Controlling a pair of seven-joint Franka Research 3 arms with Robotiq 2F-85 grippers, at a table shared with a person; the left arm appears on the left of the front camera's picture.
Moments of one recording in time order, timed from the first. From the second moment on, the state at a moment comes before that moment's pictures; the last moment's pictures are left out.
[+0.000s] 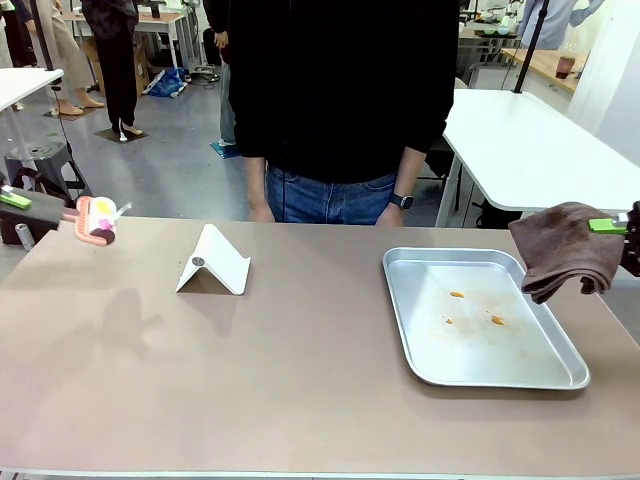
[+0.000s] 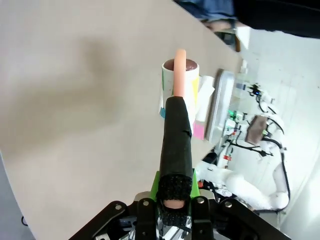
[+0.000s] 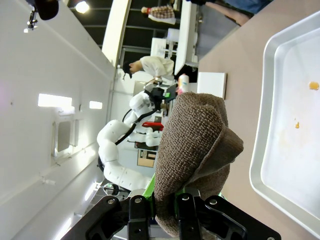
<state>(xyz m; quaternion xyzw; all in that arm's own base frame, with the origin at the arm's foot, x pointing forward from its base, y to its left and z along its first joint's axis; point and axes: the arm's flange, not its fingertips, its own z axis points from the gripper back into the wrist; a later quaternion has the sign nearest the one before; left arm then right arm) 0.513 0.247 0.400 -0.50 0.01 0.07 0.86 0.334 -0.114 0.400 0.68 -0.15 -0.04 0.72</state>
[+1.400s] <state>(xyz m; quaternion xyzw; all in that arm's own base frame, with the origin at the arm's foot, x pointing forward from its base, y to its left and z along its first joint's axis) 0.362 0.302 0.446 -0.58 0.01 0.01 0.82 0.334 -0.115 0.400 0.68 -0.15 -0.04 0.72</state>
